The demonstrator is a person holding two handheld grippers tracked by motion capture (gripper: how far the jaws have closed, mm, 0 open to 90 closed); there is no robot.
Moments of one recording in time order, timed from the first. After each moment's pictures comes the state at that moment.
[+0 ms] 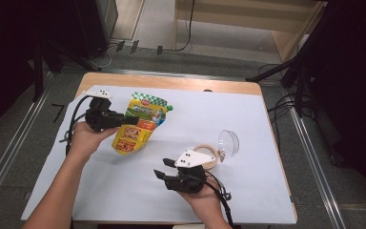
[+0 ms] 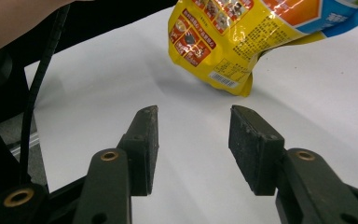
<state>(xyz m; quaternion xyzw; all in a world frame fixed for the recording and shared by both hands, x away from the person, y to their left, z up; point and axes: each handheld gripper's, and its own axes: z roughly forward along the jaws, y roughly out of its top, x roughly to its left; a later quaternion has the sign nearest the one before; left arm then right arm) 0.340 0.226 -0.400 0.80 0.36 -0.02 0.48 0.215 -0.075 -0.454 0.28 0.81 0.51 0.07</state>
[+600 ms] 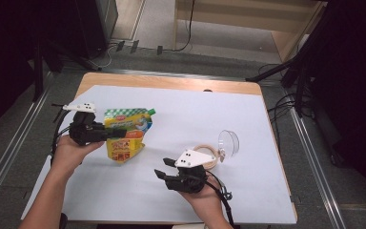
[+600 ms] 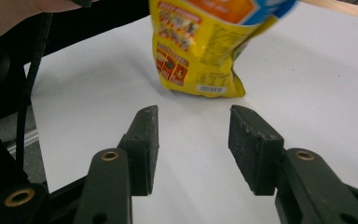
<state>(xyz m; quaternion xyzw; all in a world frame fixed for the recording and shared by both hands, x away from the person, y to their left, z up) 0.306 0.254 -0.409 0.80 0.35 -0.02 0.48 0.215 -0.075 -0.452 0.28 0.81 0.51 0.07</state>
